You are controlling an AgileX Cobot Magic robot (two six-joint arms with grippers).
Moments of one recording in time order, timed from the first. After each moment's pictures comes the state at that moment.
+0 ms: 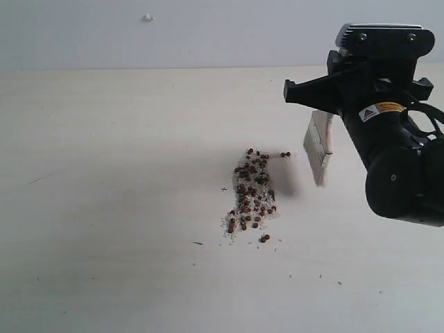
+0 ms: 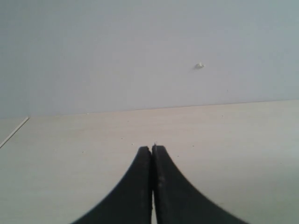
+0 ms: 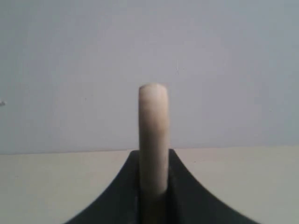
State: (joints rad) left arm 0.02 0.22 0.00 0.92 -0.10 -0.89; right arm 0.61 1.72 -0.57 0.67 -1.08 -0.28
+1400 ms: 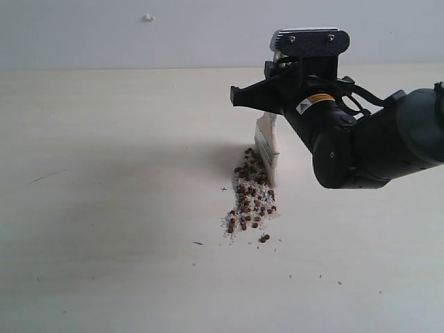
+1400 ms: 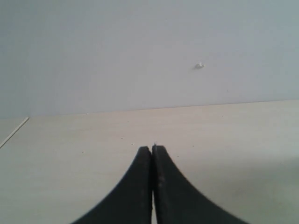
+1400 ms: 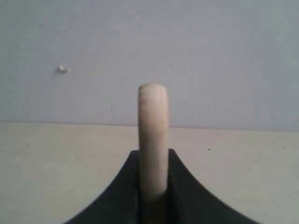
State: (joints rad) left arm 0.02 0.22 0.00 0.92 -0.10 -0.89; right arm 0.61 1.91 -0.80 0.49 -0.91 -0.17
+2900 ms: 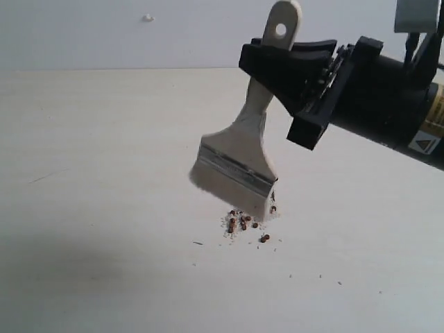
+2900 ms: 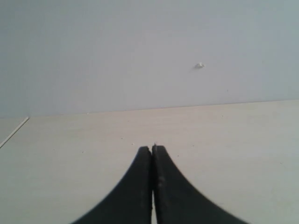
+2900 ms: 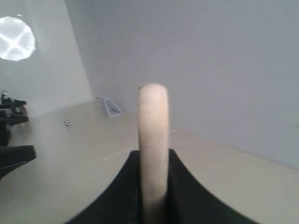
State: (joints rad) left arm 0.02 0.22 0.00 0.92 -0.10 -0.89; right arm 0.37 1.43 -0.48 -0.76 -1.14 0.67
